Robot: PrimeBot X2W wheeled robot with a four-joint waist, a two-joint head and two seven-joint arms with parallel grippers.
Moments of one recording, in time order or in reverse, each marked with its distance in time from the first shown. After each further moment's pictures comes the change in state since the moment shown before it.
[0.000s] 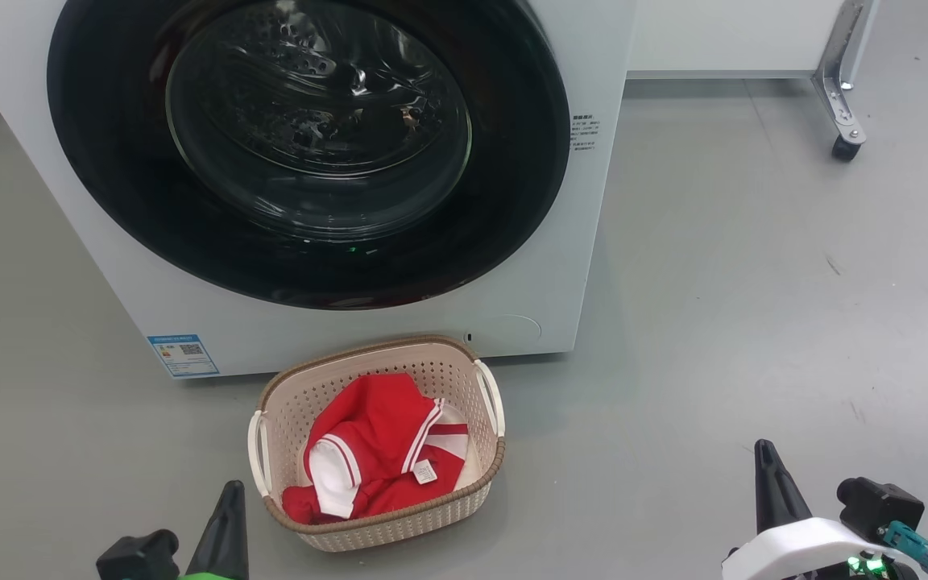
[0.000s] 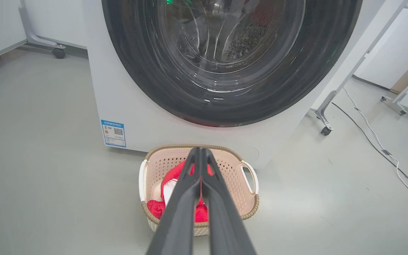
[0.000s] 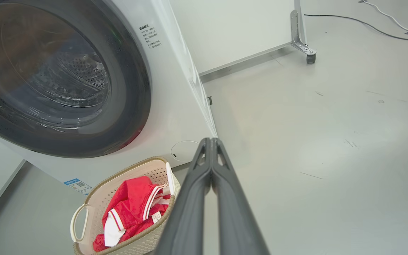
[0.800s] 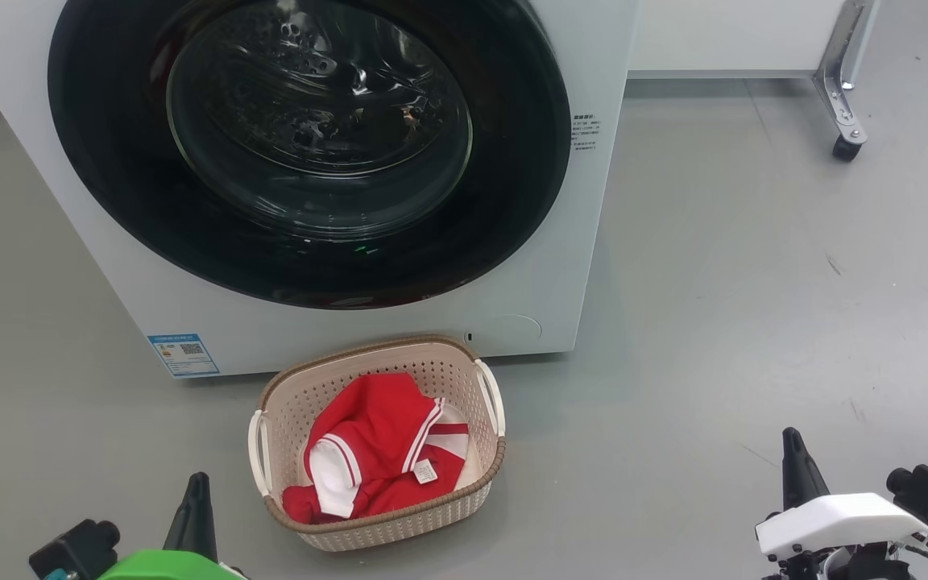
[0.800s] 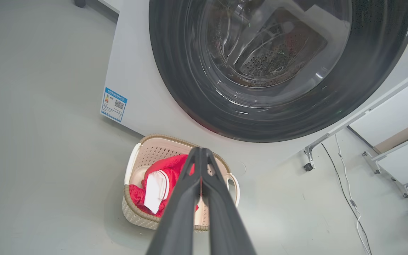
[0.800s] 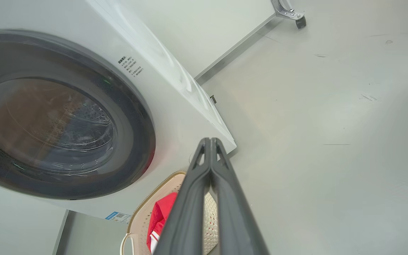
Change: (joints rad) left arm -0.028 0.000 0.063 -0.004 -0.301 -0.019 0.073; right arm -0.029 -0.004 -0.062 -0.015 0.299 0.009 0.081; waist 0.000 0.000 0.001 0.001
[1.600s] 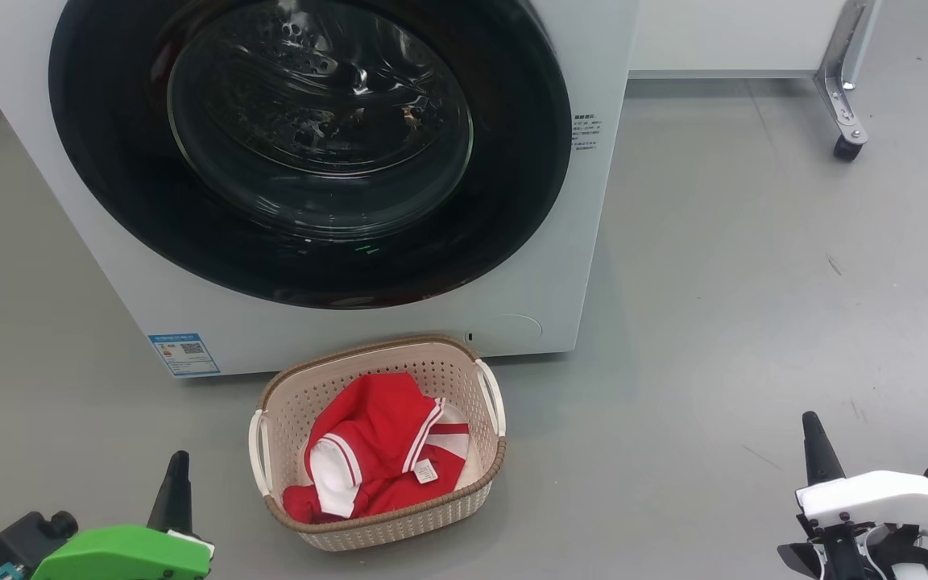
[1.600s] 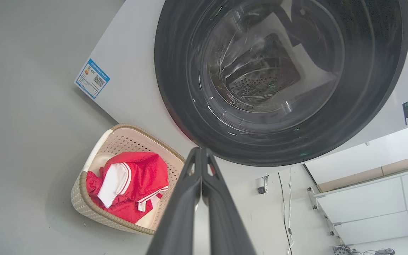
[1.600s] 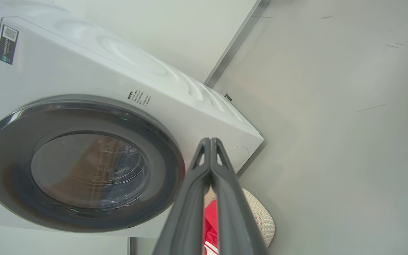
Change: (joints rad) left arm -0.047 0.004 0.062 0.001 -0.320 -0.035 0.077; right arm -0.039 -0.011 -0.060 -0.007 0.316 0.009 0.080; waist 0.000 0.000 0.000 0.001
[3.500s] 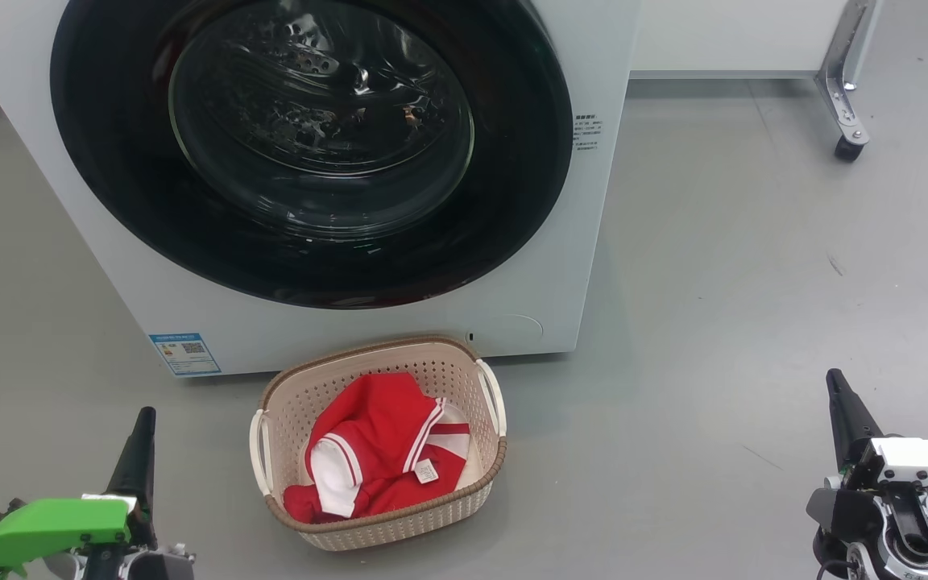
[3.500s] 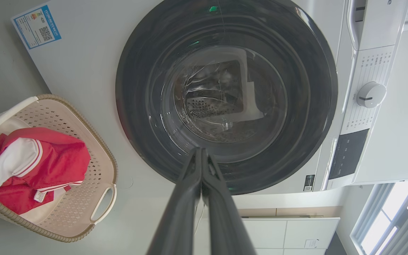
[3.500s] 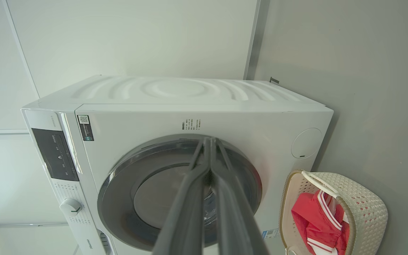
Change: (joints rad) left arm -0.080 0.006 0.102 0.012 -0.499 -0.061 0.106; right arm -0.073 -0.018 -0.093 -0.011 0.502 0.025 0.118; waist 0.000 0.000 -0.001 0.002
